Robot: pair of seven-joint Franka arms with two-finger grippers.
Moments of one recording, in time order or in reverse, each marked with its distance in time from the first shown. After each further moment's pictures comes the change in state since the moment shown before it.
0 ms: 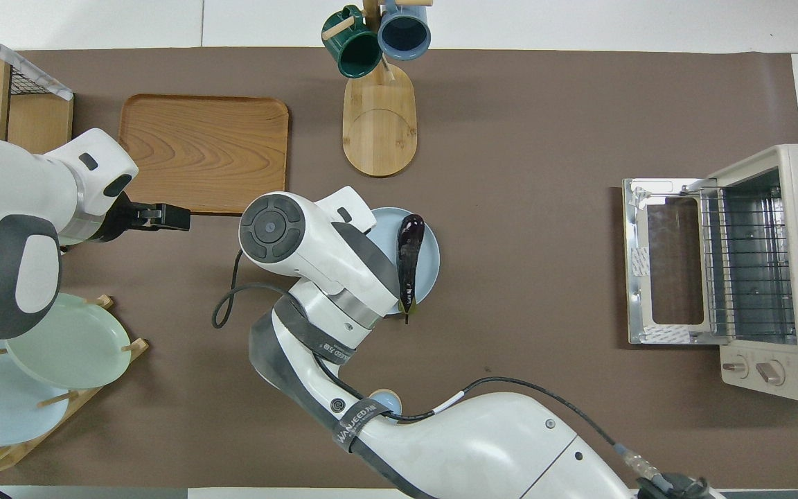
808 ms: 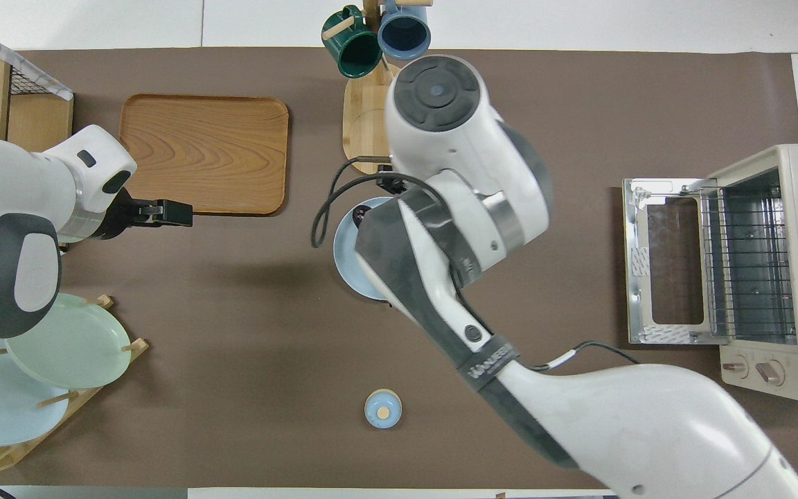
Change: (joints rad) left arm -0.001 0.001 -0.002 0.002 -0.036 0.014 -0.001; right arm -0.268 -0.201 -0.018 -0.052 0.044 -0.175 -0.386
